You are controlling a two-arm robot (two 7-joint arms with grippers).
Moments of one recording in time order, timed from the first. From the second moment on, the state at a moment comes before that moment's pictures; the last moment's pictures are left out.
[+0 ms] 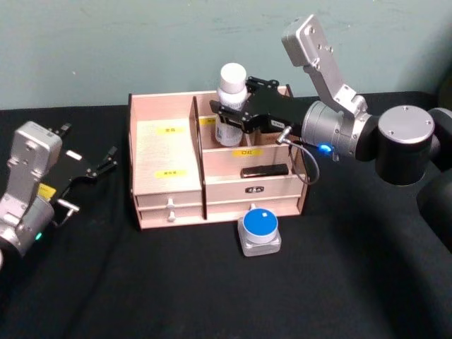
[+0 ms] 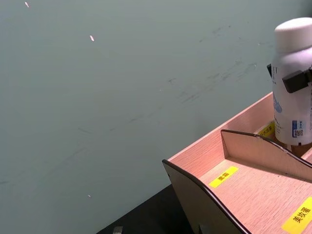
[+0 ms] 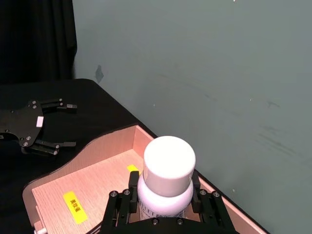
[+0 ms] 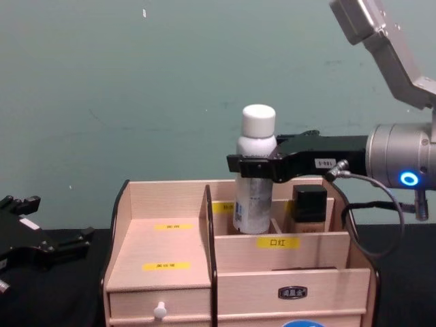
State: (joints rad) left arm -0.20 0.60 0.45 -1.41 -0.25 -0.12 0.03; right arm 0.61 0.32 -0.54 -1.24 0.29 0.11 0.54
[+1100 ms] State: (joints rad) left arm -0.20 0.60 0.45 -1.41 -0.25 -0.12 0.03; right arm 0.62 0.29 -0.57 -1.12 0.29 0.12 0.57
